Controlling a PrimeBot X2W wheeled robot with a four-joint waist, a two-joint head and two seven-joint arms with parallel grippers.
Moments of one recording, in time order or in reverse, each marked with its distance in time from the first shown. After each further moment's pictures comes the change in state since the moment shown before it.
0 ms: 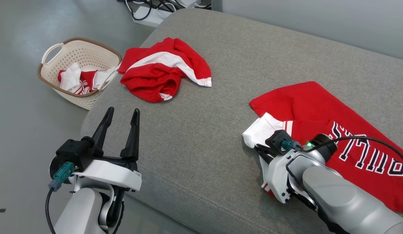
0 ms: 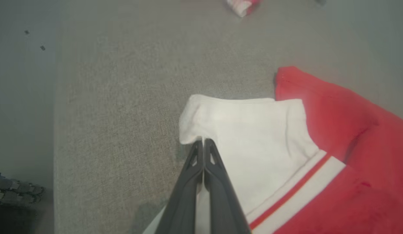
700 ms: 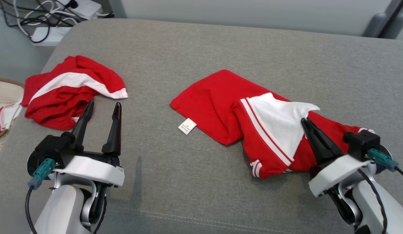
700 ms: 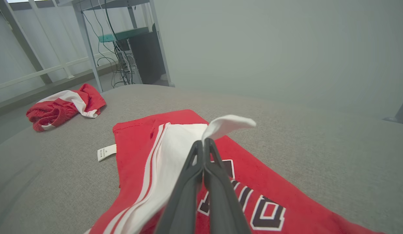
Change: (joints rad) left arm 0.004 0.069 0.039 -0.051 0.014 0.011 0.023; right arm 0.388 -0.104 -0.707 -0.514 -0.117 0.000 -0.147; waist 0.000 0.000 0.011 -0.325
